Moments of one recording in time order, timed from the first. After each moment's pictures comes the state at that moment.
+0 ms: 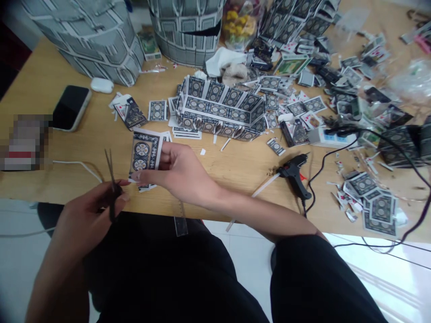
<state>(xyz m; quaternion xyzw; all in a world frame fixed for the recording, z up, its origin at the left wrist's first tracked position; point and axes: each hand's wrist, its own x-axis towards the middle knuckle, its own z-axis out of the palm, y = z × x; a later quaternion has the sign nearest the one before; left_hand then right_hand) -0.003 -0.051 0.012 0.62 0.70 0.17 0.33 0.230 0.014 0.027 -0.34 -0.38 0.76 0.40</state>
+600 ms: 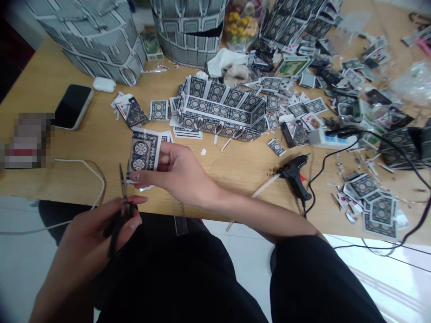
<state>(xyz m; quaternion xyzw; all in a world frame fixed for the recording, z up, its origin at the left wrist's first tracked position) 0.017 -0.080 0.035 0.64 0.59 0.24 0.43 0.229 0.011 0.026 -0.32 -0.38 0.77 0.40</state>
